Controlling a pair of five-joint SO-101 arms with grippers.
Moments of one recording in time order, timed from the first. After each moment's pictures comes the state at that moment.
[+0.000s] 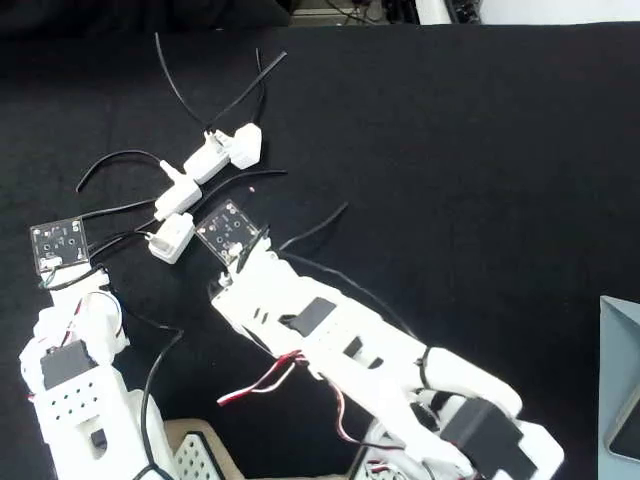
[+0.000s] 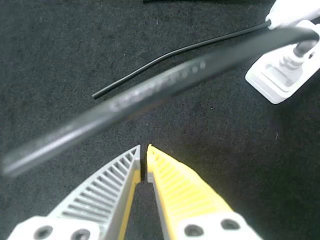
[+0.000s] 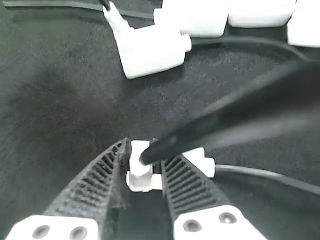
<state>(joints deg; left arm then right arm) -32.4 -71.8 81.0 51.6 -13.1 -47.2 -18.0 61.6 11.6 0.1</state>
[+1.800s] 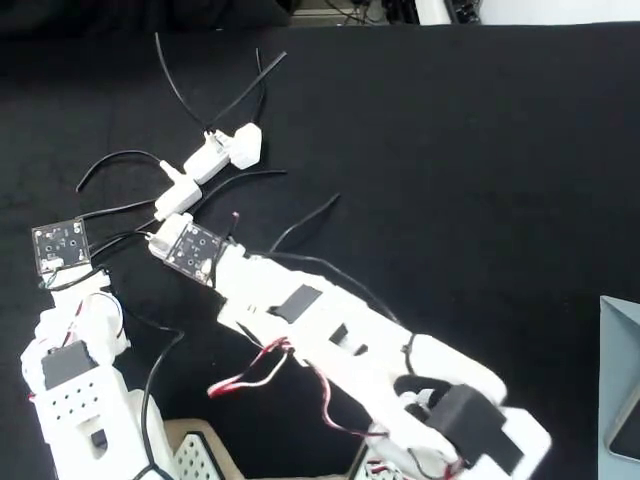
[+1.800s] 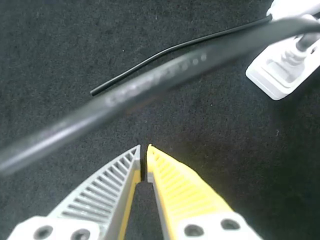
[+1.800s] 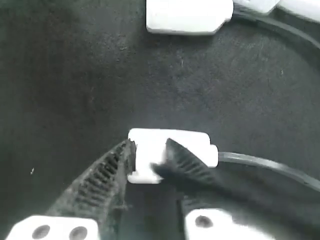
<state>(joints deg) -32.4 -71.8 81.6 51.6 -13.1 -47.5 -15.3 54.0 27.2 18.2</state>
